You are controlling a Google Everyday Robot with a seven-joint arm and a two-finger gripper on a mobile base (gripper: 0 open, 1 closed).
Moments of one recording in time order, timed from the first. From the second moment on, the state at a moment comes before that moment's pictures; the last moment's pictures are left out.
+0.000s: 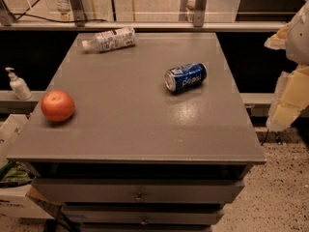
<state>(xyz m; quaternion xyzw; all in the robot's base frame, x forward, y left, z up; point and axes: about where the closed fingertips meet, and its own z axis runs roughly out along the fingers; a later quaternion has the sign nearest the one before) 0.438 -0.217 0.976 -0.60 0.78 -0.03 0.16</state>
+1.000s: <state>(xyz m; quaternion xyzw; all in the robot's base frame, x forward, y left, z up) 0.461 -0.155 0.973 -0.62 0.75 0.02 0.23</state>
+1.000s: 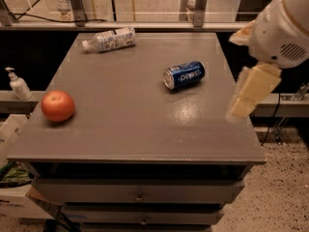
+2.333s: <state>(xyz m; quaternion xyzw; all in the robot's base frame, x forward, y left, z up) 0.453 -0.001 0.907 -0.68 0.66 0.12 0.29</state>
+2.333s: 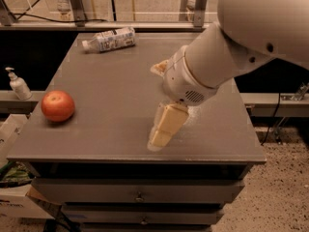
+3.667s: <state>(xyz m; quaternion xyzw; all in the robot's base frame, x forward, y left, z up) 0.522 0.113 0.875 -0.60 0.68 0.19 0.38</state>
